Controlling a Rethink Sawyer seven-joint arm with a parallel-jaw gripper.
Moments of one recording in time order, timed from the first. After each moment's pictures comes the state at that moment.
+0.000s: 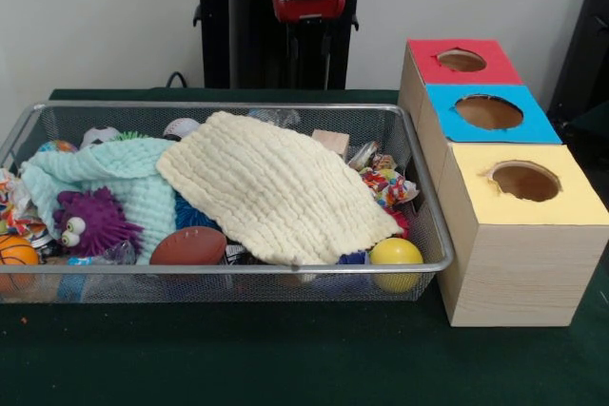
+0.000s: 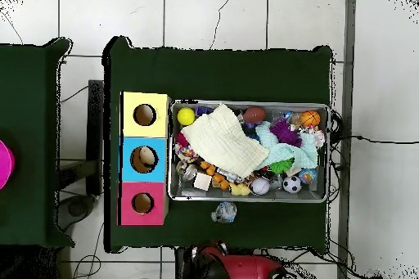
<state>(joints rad) -0.39 -0.59 -0.05 2.33 -0.43 -0.06 1.58</state>
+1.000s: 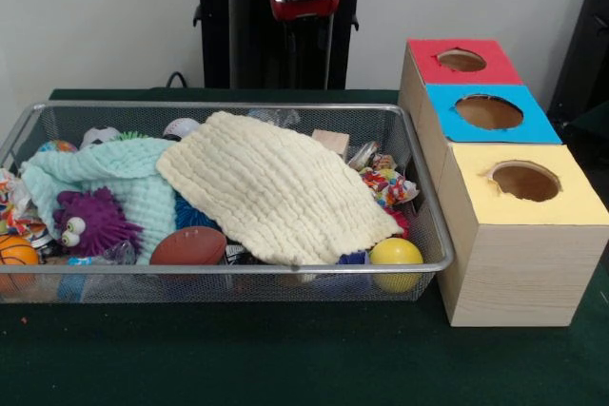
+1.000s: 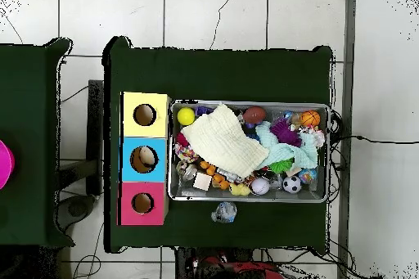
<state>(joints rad) -0.41 -0.49 -0.08 2.33 -0.47 -0.06 1.58</state>
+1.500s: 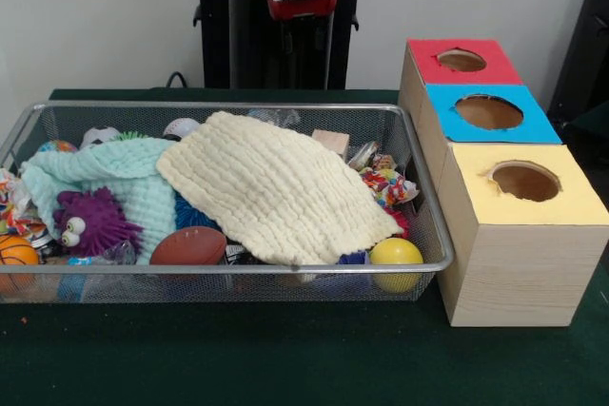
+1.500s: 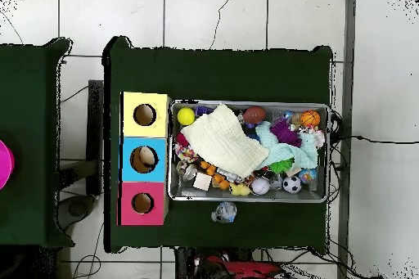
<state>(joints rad) -0.42 -0.51 -0.08 2.33 -0.47 -0.06 1.58</state>
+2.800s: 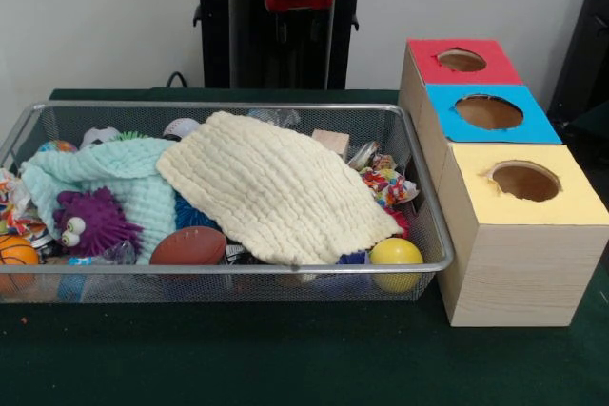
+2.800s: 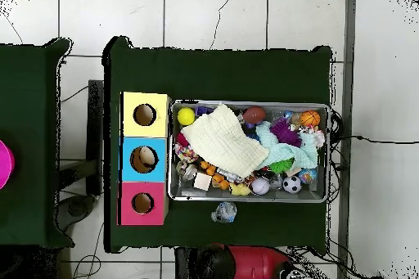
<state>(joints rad) -0.40 -0.64 -0.03 2.28 -0.39 0.27 1.58</state>
